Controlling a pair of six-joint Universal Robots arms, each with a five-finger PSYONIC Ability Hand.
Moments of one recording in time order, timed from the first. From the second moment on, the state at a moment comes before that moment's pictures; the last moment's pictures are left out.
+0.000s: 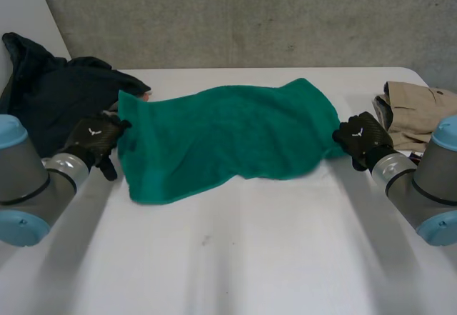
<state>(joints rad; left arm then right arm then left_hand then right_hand) 4.60 -2.11 -1.60 3.48 -1.32 3.63 1.73 -0.94 1.53 -0.38 1.26 2.33 0.22 0.24 0.24 0.23 0.06 1.14 1.18 1.19 1.20 1.00</state>
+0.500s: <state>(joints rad) 4.47 -1.90 -1.87 3.39 -1.21 3.63 1.74 -1.03 1.58 -0.37 1.26 2.43 0.48 0.48 0.48 0.49 0.31 1.14 1.18 1.19 1.20 1.00</state>
